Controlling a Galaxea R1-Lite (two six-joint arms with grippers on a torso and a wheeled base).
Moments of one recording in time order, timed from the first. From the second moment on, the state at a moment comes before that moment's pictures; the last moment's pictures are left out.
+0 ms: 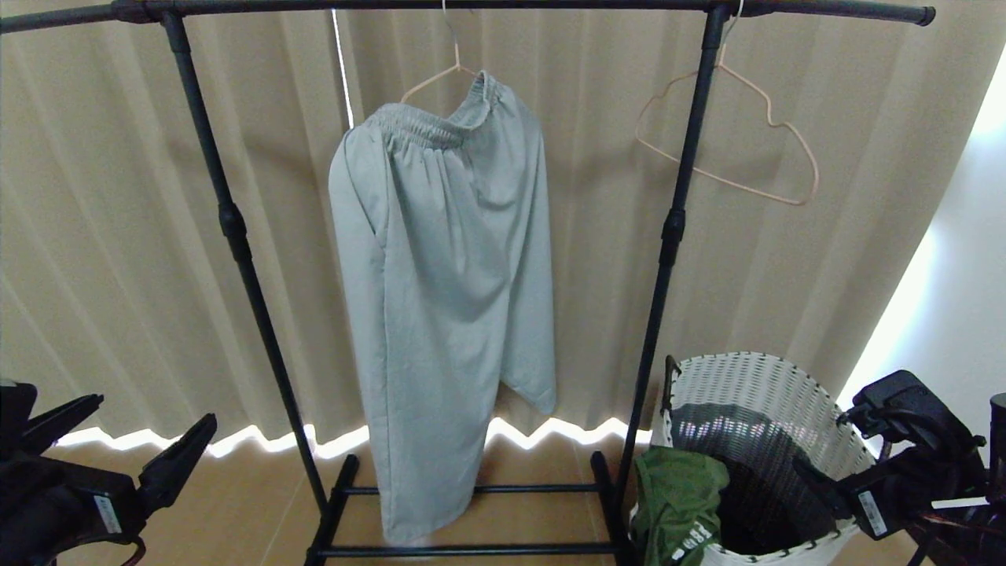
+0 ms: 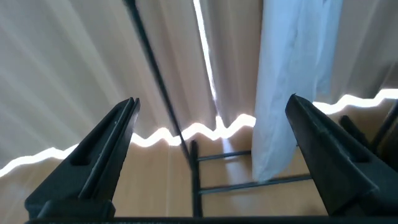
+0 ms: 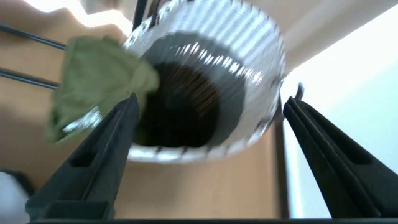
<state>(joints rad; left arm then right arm) -0.13 1.06 -0.09 -0.84 0.11 0.20 0.21 1.39 -0.20 -0.65 -0.29 -0.31</state>
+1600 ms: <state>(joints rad) -0.14 0.98 -0.08 -0.84 0.07 0.21 0.53 2.08 -0.66 -0.24 -0.32 -0.13</state>
